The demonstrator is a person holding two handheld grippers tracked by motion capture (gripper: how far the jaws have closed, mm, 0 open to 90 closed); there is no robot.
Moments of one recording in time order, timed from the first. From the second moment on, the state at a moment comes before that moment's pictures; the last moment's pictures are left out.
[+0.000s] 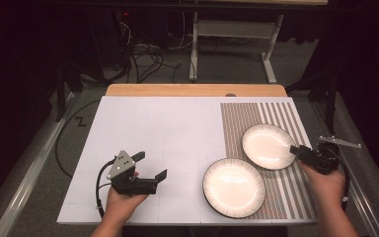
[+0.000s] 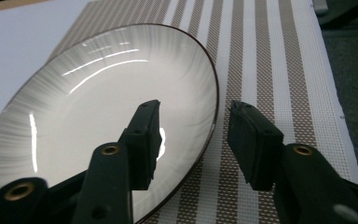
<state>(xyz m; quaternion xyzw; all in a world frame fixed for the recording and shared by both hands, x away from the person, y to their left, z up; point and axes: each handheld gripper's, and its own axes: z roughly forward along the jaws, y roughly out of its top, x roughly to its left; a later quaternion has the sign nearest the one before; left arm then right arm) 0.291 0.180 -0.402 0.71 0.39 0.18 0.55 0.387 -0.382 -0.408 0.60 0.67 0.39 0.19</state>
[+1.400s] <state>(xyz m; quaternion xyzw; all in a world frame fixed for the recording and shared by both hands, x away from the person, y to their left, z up) 0.288 0.201 -0.404 0.70 0.40 0.20 0.55 0.288 -0.273 -0.371 0.38 0.72 0.51 0.26</state>
